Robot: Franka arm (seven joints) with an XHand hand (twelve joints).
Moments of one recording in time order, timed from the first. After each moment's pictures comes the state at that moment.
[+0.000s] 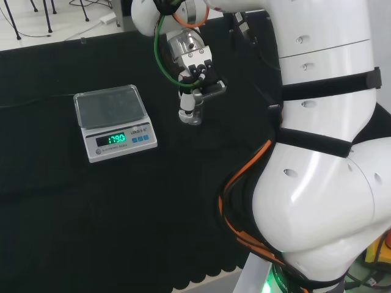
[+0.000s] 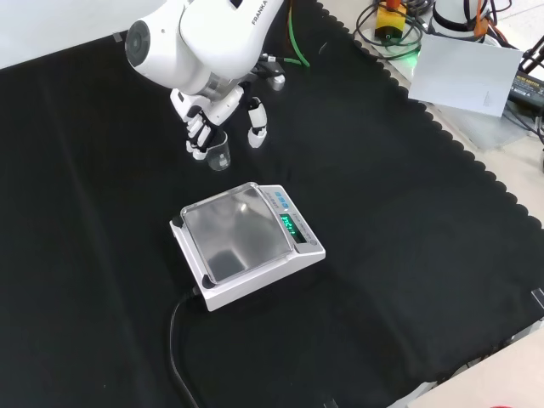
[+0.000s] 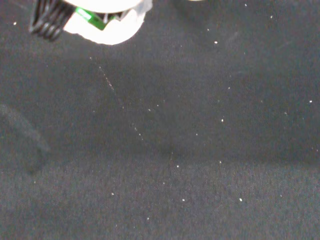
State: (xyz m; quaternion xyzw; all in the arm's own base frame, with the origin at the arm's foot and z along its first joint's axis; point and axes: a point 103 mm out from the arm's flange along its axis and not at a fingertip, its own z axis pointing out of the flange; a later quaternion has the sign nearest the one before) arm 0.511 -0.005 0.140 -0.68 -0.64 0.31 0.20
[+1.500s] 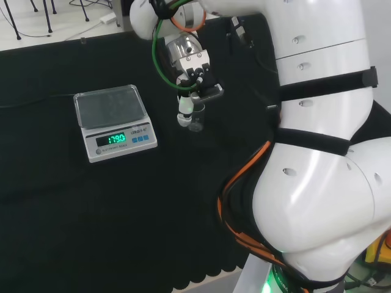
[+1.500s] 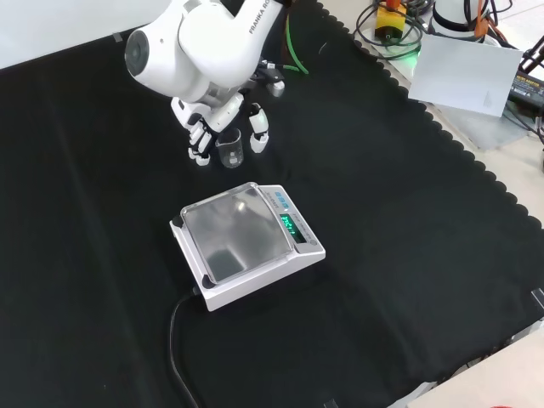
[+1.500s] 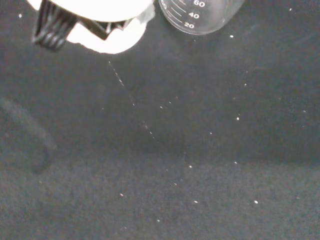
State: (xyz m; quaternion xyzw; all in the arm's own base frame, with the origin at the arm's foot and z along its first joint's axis) arm 0.513 0.000 0.129 -0.67 -0.64 0.31 0.20
